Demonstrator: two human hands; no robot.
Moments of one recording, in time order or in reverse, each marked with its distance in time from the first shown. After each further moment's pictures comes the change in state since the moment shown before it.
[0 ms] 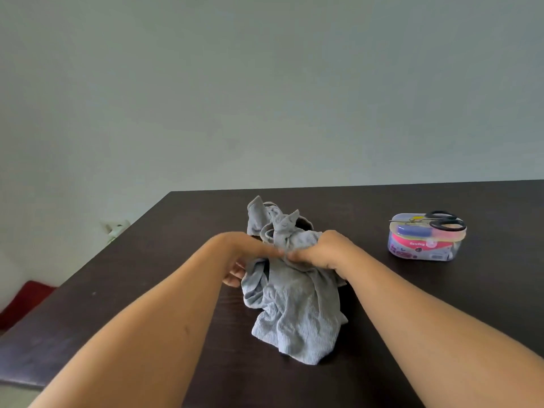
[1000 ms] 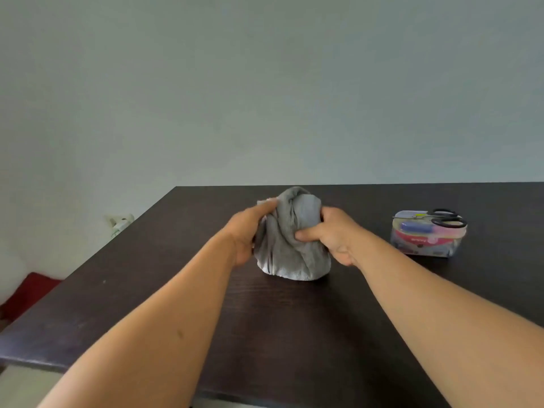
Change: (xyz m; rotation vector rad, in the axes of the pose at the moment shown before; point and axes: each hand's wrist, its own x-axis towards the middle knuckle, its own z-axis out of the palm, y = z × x) left_hand -0.008 -0.003 0.002 -0.776 -0.004 0.431; right_hand 0.003 -0.004 -0.005 0.648 -0.081 -0.254
